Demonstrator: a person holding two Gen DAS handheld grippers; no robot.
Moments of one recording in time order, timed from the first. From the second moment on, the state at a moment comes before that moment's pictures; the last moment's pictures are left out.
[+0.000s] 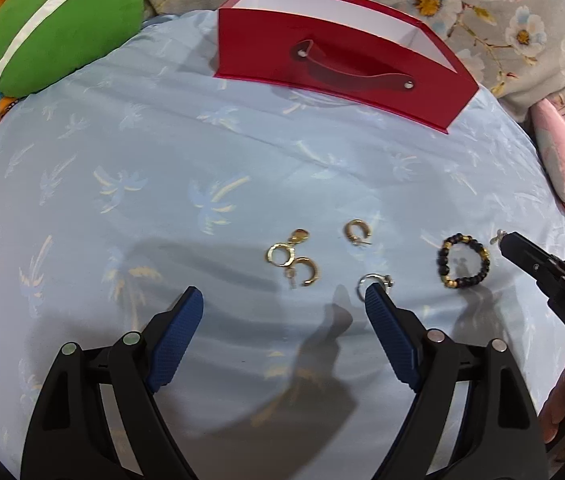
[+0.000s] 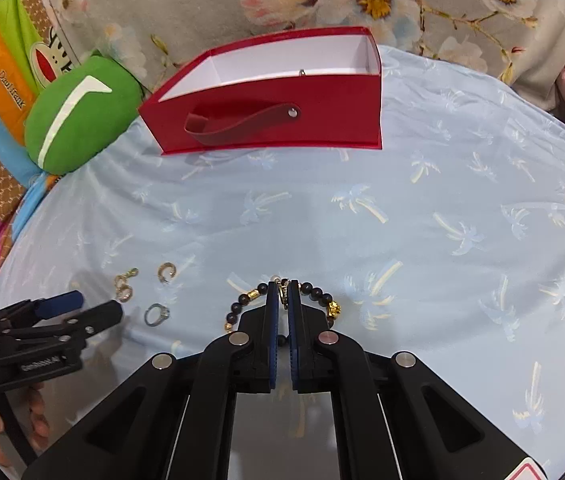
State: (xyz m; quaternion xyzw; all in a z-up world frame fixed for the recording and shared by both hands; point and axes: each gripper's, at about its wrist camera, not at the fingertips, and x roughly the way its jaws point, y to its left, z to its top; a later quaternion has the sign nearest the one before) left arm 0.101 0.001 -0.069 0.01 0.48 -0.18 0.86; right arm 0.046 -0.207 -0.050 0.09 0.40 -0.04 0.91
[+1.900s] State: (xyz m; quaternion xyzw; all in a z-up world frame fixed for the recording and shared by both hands) left arm 0.113 -0.002 -0.039 0.00 0.44 -0.19 0.88; right arm 0.026 -0.190 -0.029 0.10 0.38 0.00 0.92
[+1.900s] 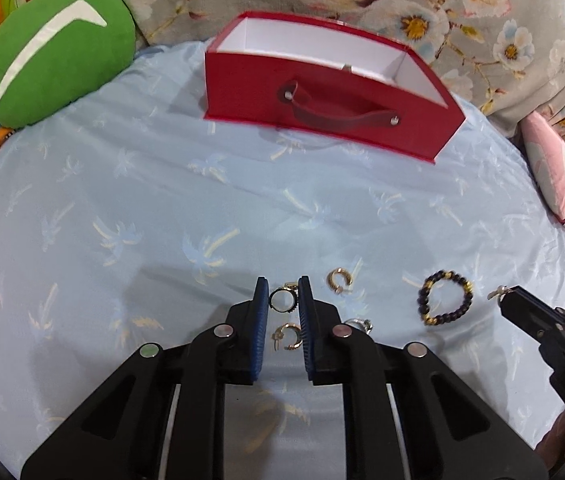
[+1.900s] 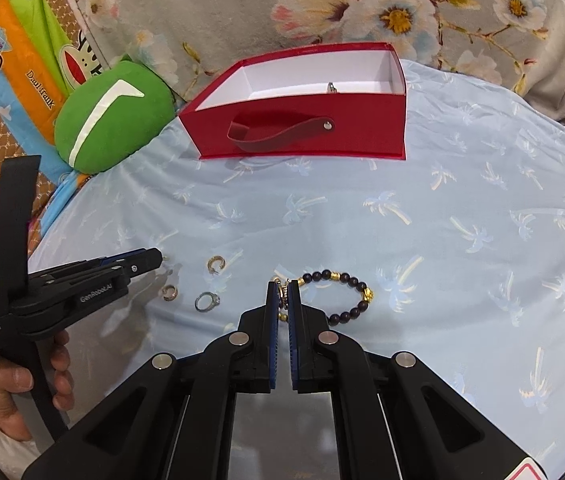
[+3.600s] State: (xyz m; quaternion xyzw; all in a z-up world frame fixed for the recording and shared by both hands) left arm 0.395 -0.117 0.067 0.05 0.33 -0.17 0.93; right arm 0.337 -0.289 0.048 0.11 0.32 -0.01 0.94
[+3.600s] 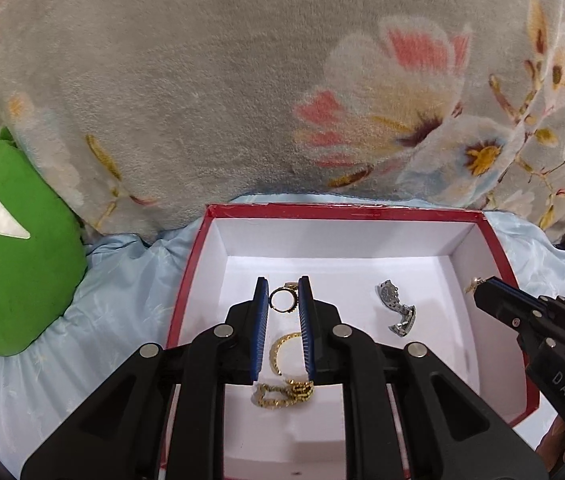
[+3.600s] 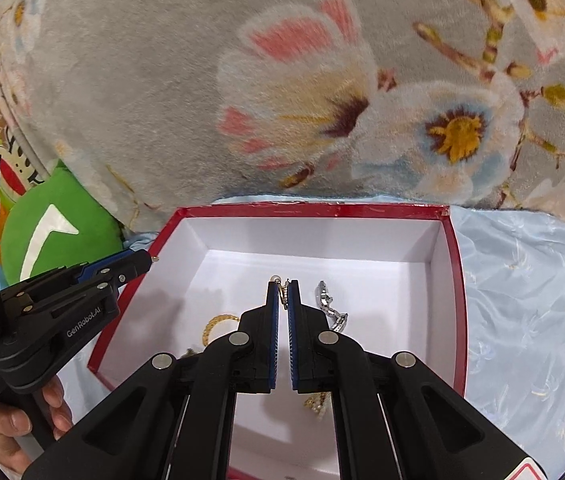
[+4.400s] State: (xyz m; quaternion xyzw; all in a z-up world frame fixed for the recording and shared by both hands) left arm 0.460 -0.146 0.014 0.06 0.42 -0.13 0.90; right arm 0.373 -0.330 0.000 0.14 0.39 -0.05 0.91
